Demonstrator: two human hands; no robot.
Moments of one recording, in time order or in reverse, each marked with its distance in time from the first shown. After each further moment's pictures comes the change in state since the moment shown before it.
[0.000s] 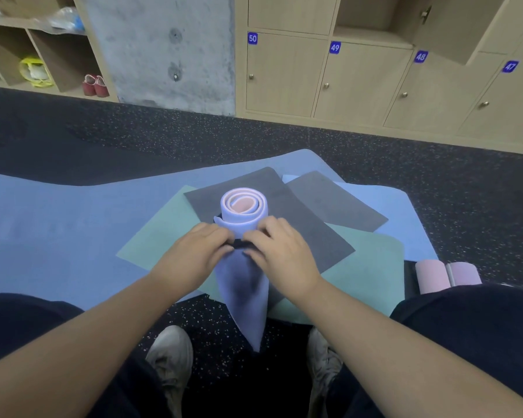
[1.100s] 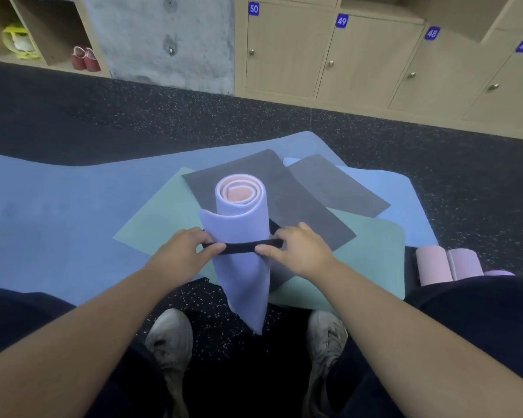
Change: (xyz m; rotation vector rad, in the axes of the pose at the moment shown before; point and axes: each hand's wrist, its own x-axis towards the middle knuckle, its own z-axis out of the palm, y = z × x) left_hand -0.021 -0.029 0.022 -0.273 -0.186 -0.460; right_hand -0.015 0.034 0.007 0.107 -0.722 0.504
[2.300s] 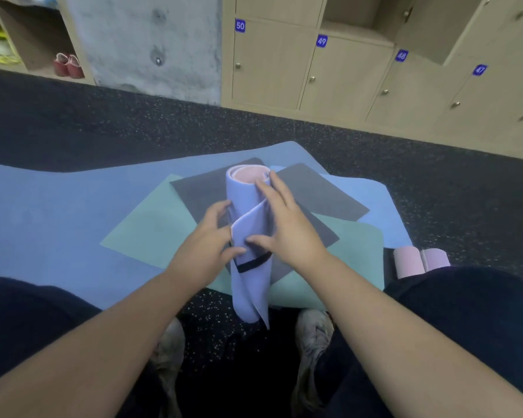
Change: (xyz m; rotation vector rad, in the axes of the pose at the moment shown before) left_hand -0.015 0.051 0.009 0.069 0.146 0.382; right_hand -0.026 -0.038 -0.033 0.246 0.340 -0.230
